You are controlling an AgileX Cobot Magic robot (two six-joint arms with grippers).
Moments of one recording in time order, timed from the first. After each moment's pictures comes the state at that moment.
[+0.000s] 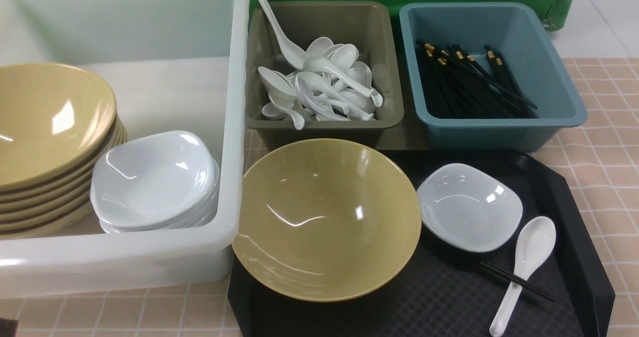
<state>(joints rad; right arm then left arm) -0.05 -0.01 0.03 0.02 -0.47 0.14 0.04 -0.01 0.02 -0.11 -0.31 0.16</state>
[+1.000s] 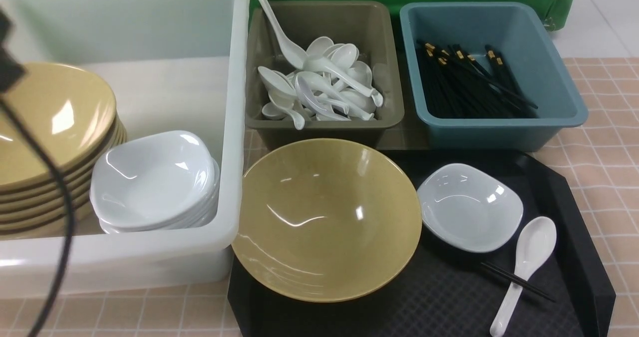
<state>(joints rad) 0.00 0.60 -0.44 0.02 0.49 -0.07 -0.26 0.79 -0.76 0.24 0.26 -0.44</state>
